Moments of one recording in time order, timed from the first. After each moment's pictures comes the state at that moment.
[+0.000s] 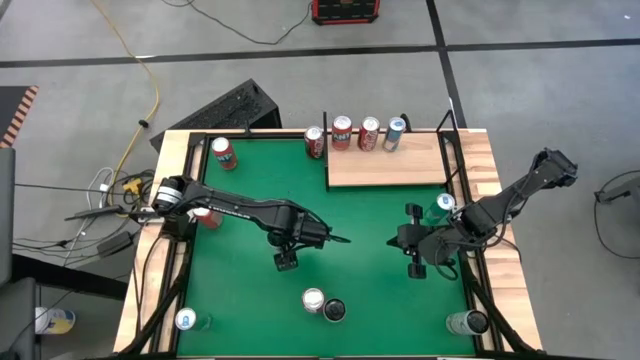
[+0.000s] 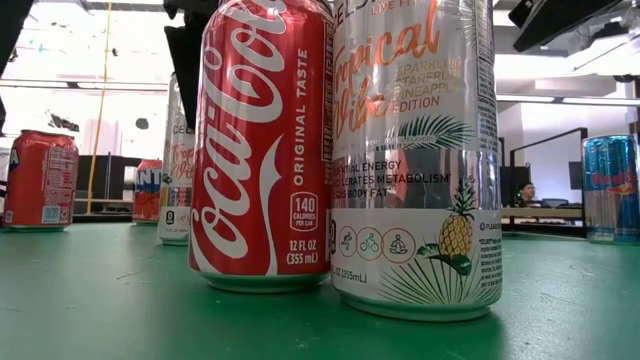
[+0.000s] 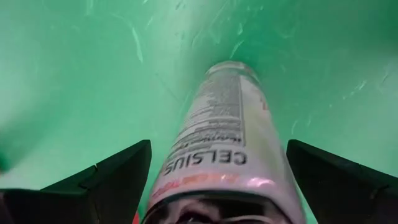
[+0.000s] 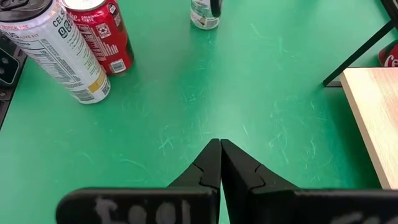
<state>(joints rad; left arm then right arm) -0.17 1.92 1.67 -1.34 -0.08 -0.44 0.55 1.11 0.94 -0.71 0.45 0.41</state>
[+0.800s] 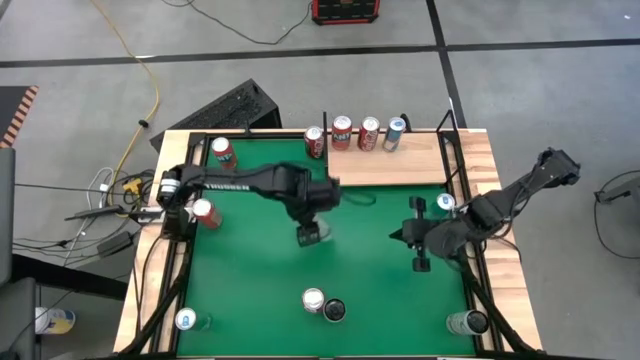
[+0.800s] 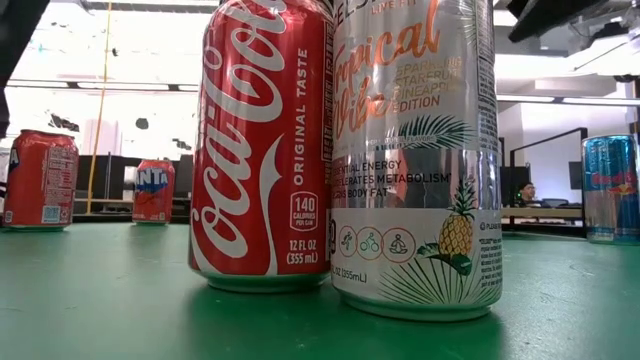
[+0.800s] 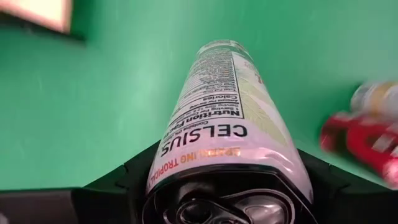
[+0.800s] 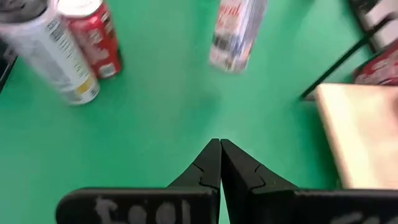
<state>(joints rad) 0.01 1.92 1.91 -1.20 0.01 -0.26 0.51 1.02 0.94 -0.74 0.48 0.31</state>
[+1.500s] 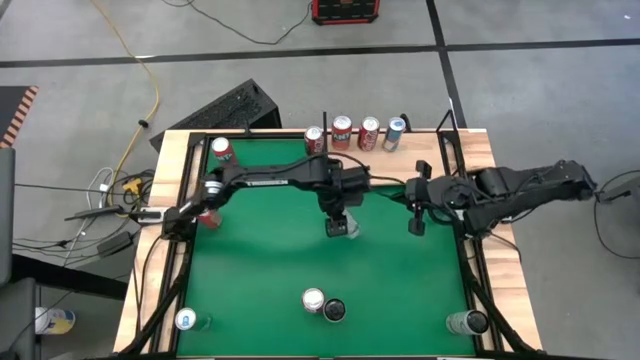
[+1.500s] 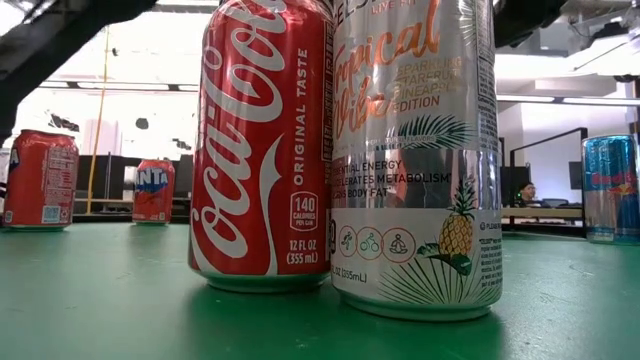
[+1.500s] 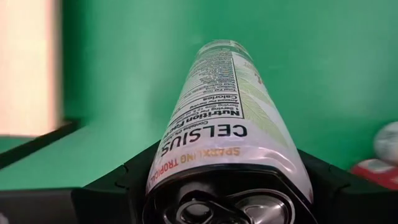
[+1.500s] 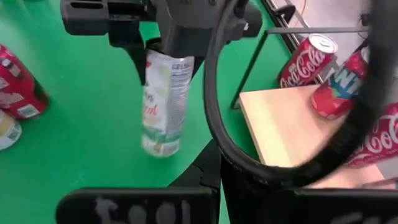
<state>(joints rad) 0.08 2.28 2.32 -1.27 0.06 -0.07 0.15 0.90 0.94 -0.71 0.38 0.12</state>
